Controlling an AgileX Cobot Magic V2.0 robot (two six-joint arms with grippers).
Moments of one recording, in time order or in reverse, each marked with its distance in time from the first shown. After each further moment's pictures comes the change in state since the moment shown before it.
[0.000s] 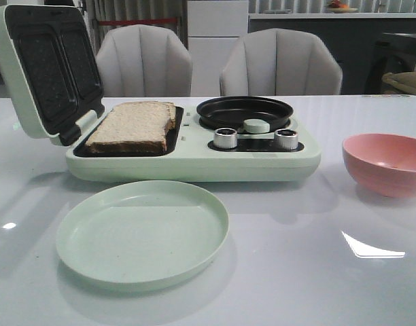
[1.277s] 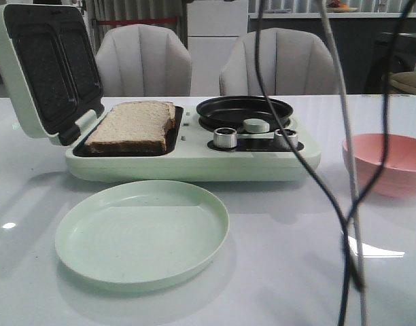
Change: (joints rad) left arm 0.000 0.000 0.000 0.000 0.000 0.000; right arm 0.198 0.944 -0.769 0.447 0.006 -0.580
